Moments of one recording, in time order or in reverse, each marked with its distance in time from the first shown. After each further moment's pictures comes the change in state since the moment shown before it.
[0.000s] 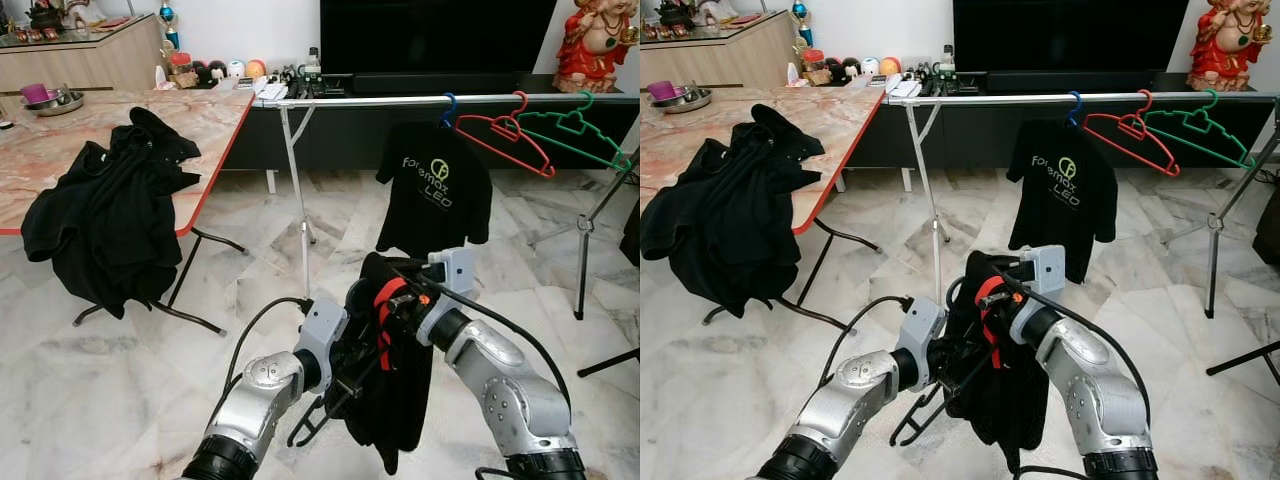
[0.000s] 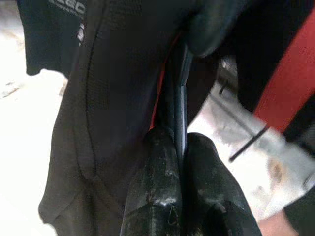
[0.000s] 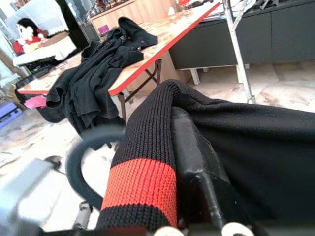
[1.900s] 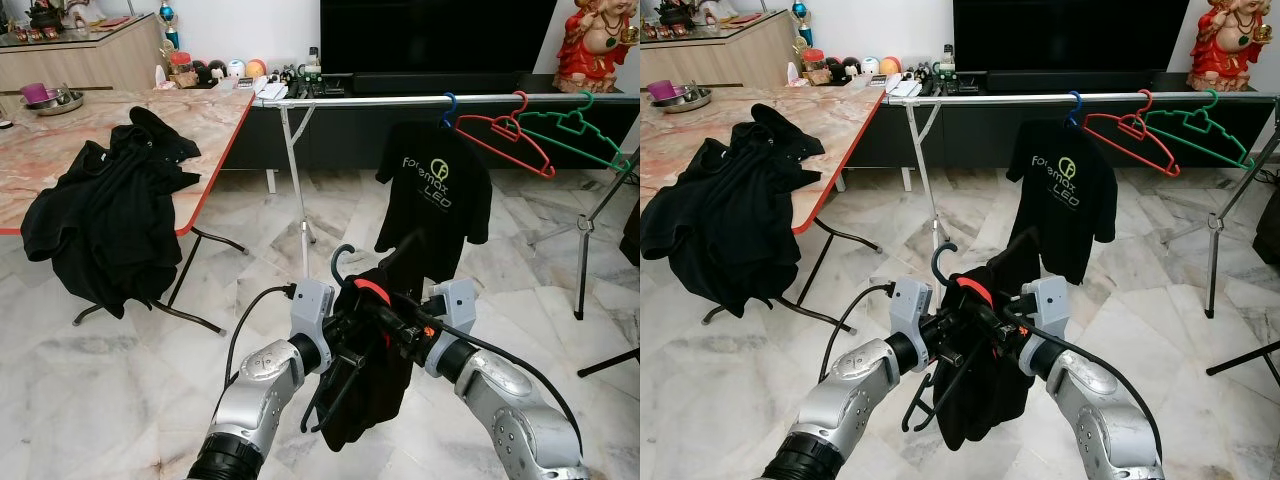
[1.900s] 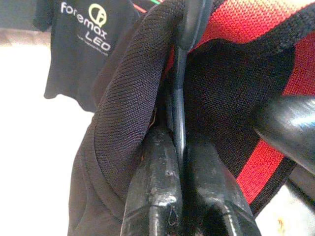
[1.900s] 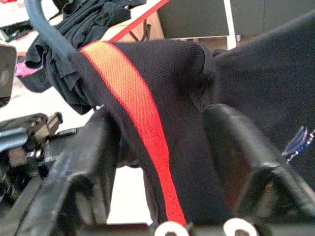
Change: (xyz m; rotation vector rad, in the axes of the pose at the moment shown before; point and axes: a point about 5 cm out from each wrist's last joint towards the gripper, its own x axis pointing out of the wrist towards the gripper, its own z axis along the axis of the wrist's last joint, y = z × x) left arm -0.003 0.009 0.019 -0.090 -0.159 0.089; right arm -0.022 -0.006 -0.029 -0.044 0.109 -0.057
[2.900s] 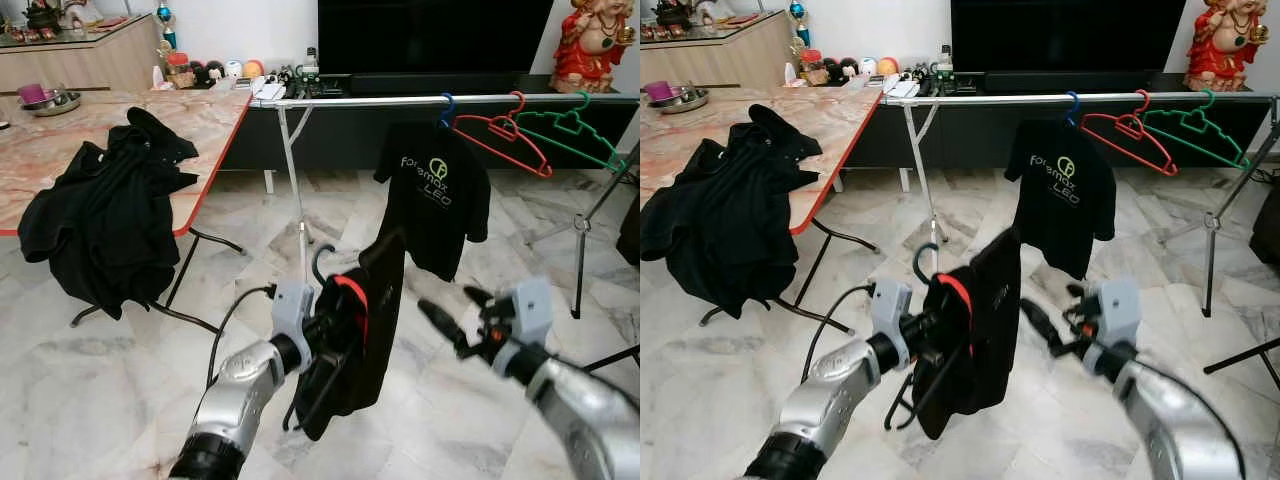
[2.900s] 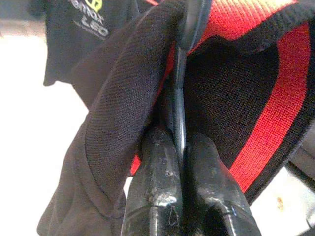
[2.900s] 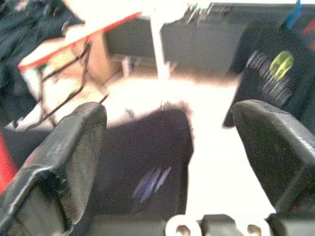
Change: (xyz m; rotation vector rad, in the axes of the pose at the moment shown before) left arm -0.023 0.020 -0.018 0.050 0.086 -0.046; right arm -0.056 -0.051 0.066 -0.253 -0.108 -0.245
